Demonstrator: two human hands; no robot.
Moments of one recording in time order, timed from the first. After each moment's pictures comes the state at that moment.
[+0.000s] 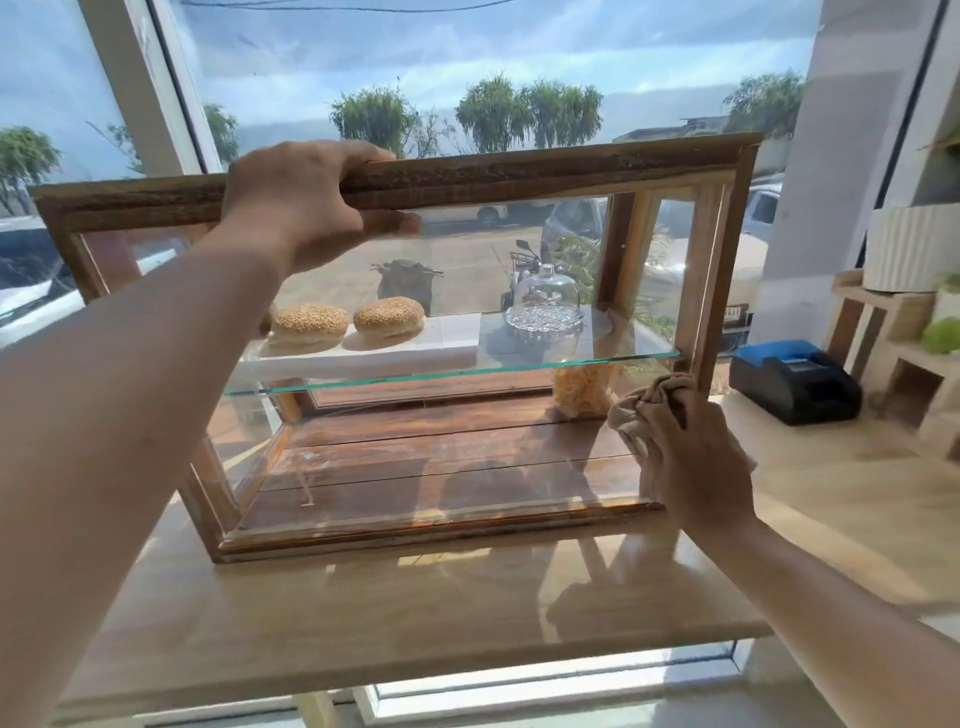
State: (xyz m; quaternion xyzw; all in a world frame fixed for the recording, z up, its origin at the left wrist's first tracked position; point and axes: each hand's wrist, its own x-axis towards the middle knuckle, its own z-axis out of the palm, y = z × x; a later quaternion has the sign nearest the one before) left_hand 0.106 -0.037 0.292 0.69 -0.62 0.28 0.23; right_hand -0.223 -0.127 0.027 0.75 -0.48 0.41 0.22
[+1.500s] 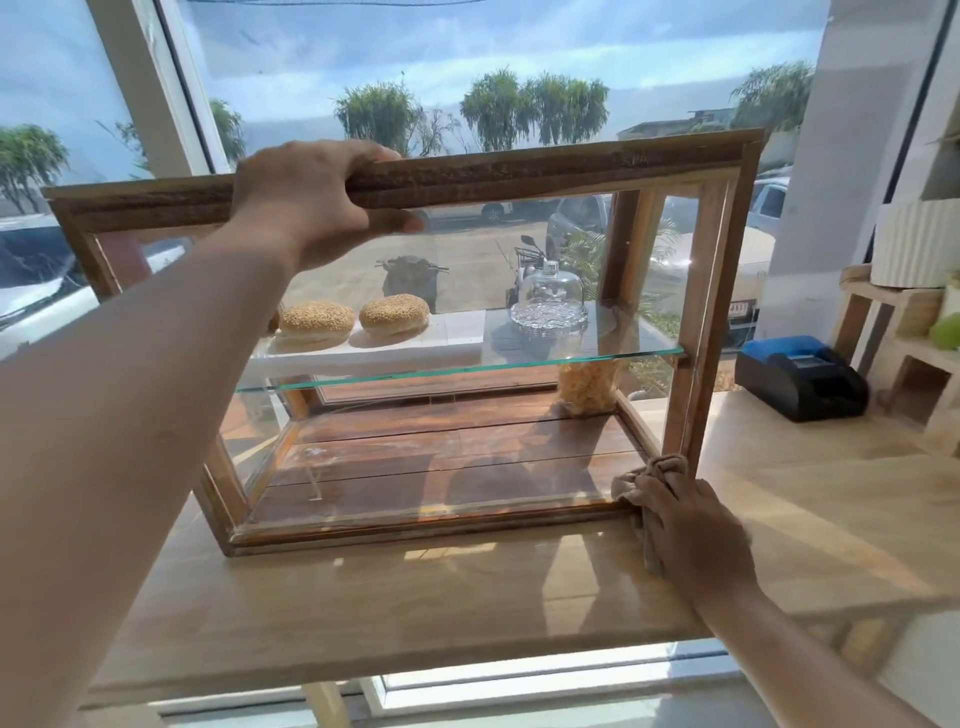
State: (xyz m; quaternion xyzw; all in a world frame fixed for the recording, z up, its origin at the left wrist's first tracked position) left_hand 0.108 -0.039 0.292 0.69 -0.63 0.28 0.23; right_hand -0.235 -0.109 -0.048 0.78 -0.54 0.30 0.14
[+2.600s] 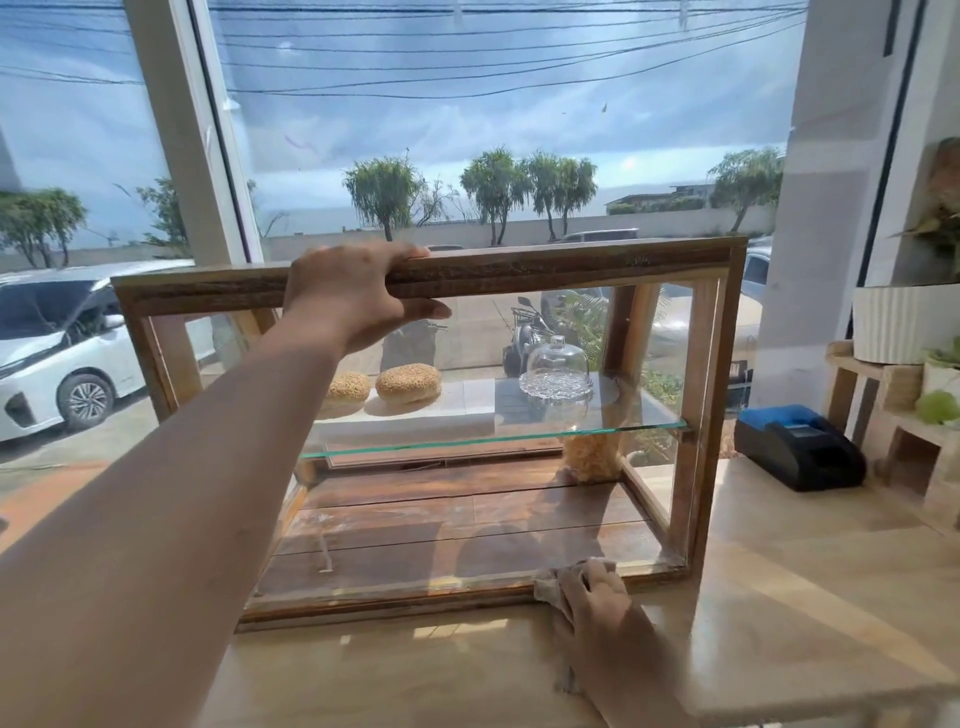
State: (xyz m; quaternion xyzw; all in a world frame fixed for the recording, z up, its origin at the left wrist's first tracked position) left_hand 0.109 -0.042 0.293 0.69 -0.62 0.29 0.23; right_hand -0.134 -0.074 -0.052 0.80 -0.53 0.29 0.00
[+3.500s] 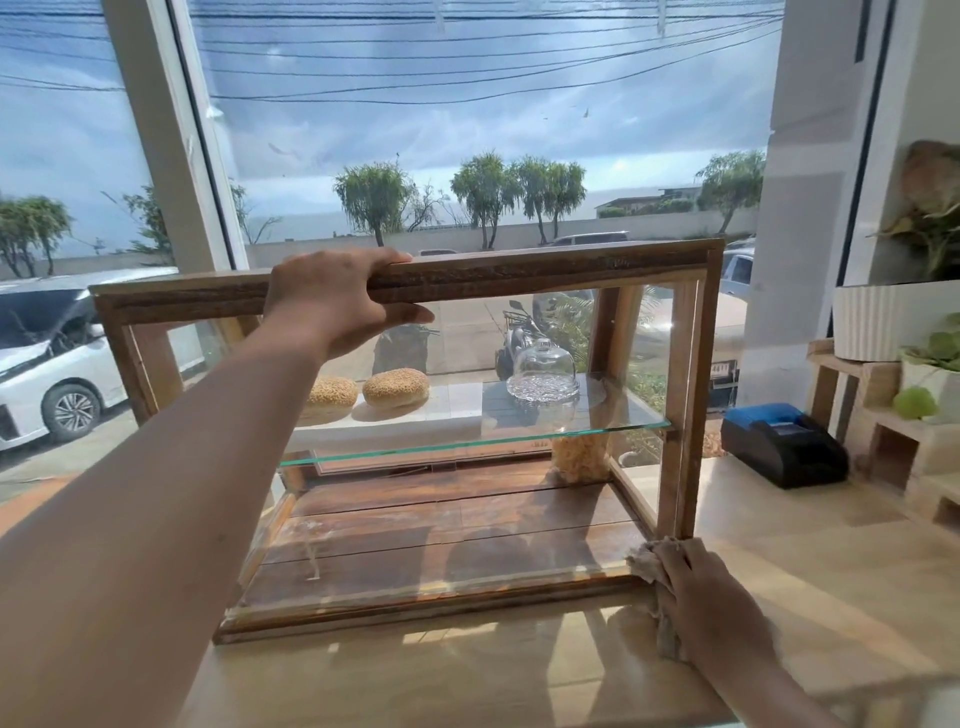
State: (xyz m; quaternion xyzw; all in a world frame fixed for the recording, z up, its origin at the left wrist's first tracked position) left_hand 0.107 -0.039 0.294 0.70 -0.62 0.29 0.21; right_hand -0.236 -0.100 -0.031 0.76 -0.61 0.23 0.07
